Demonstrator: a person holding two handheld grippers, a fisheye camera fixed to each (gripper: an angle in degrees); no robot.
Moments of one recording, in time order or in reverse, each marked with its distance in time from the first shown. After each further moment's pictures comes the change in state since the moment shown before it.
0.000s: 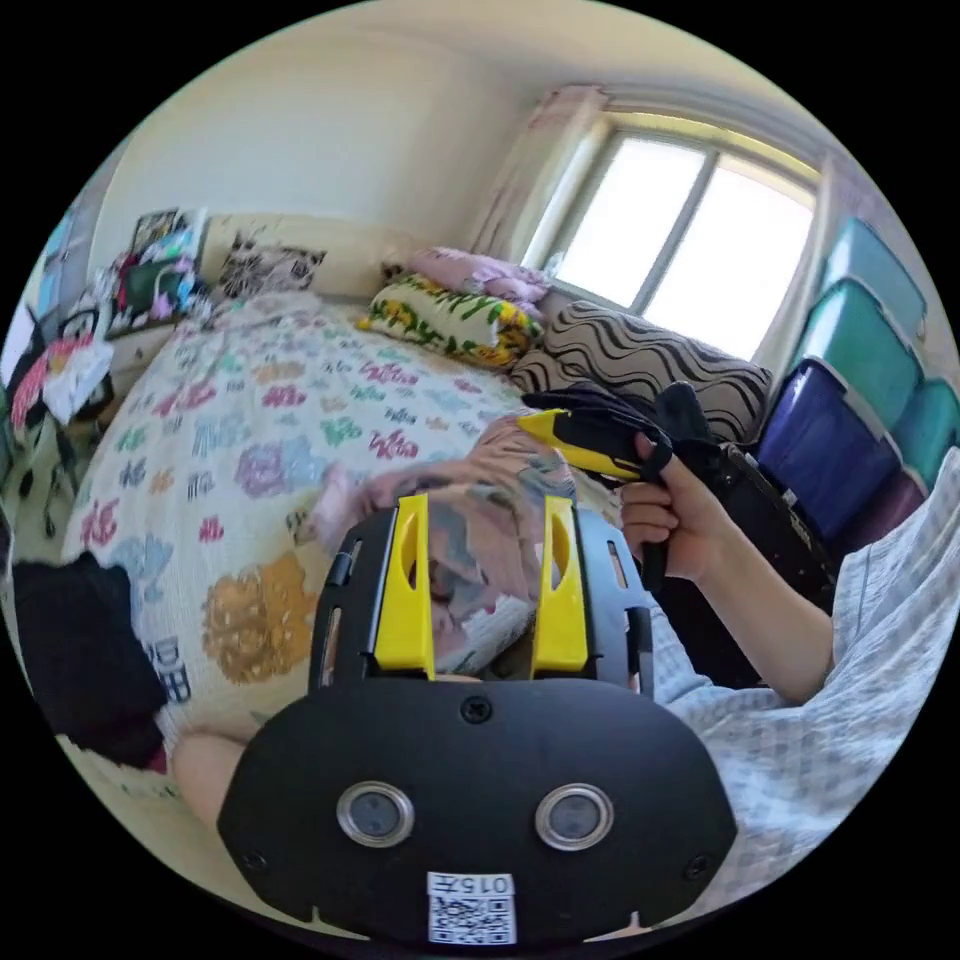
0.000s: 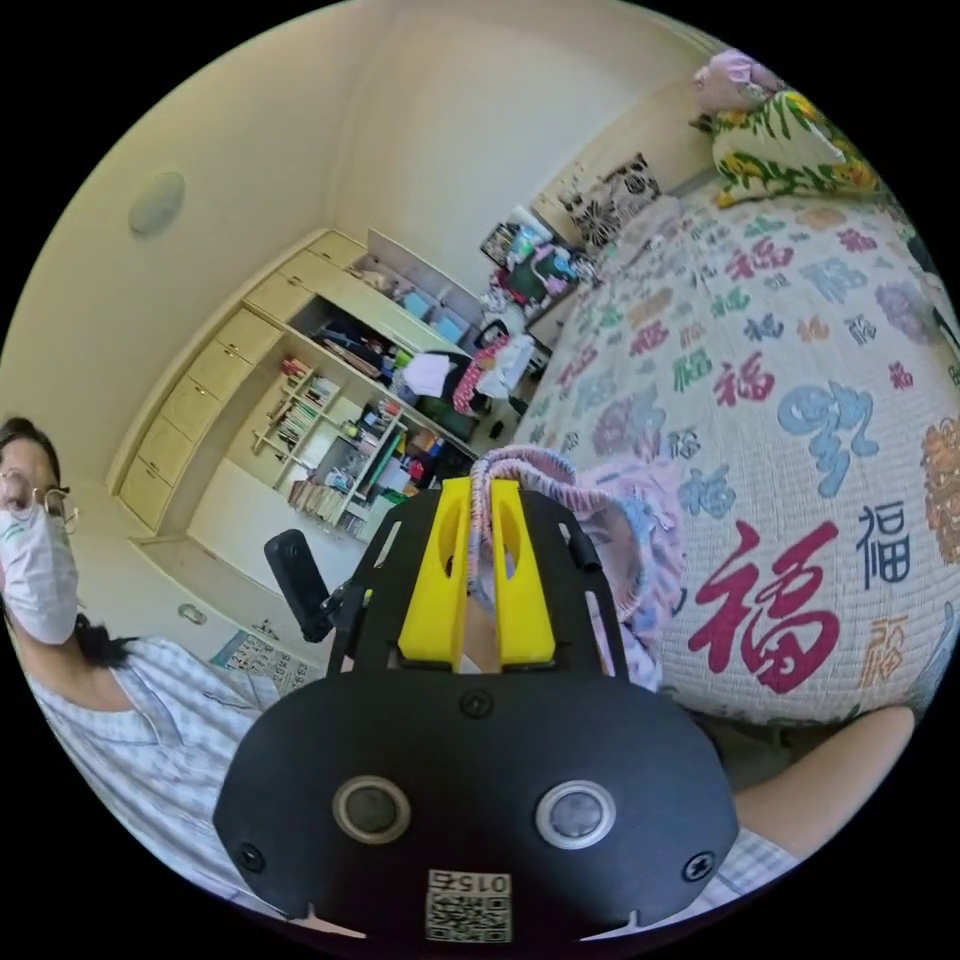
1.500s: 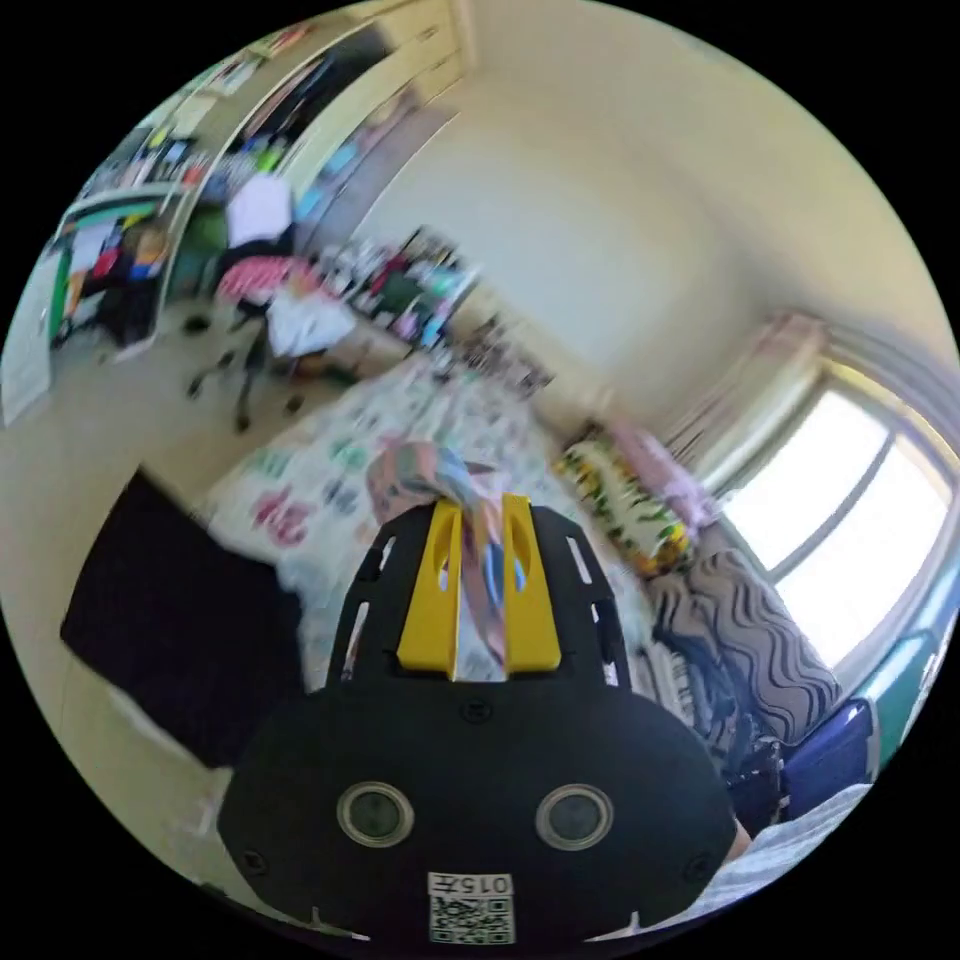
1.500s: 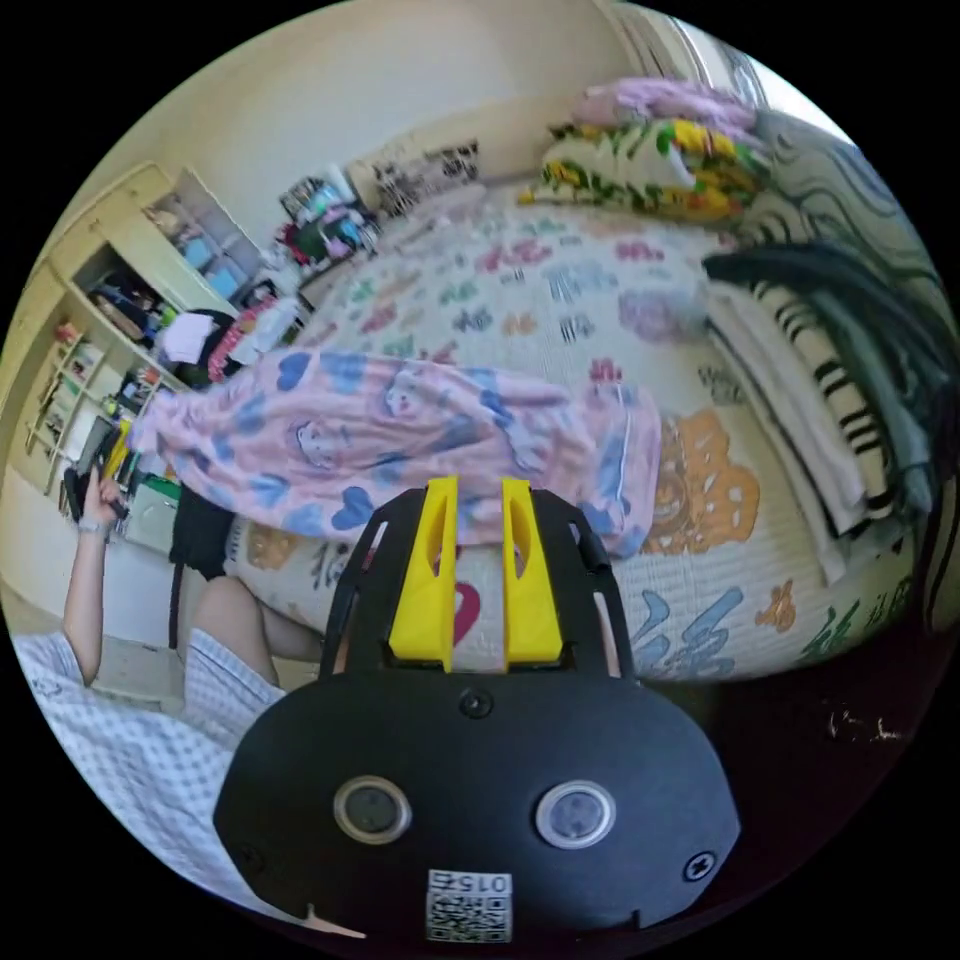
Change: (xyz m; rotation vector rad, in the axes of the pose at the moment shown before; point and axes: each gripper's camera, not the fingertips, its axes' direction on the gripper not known) left arm -0.386 0.005 -0.211 0.209 -0.354 -0.765; right arm 0.094 -0.066 -0.095 -0.226 0.759 0.098
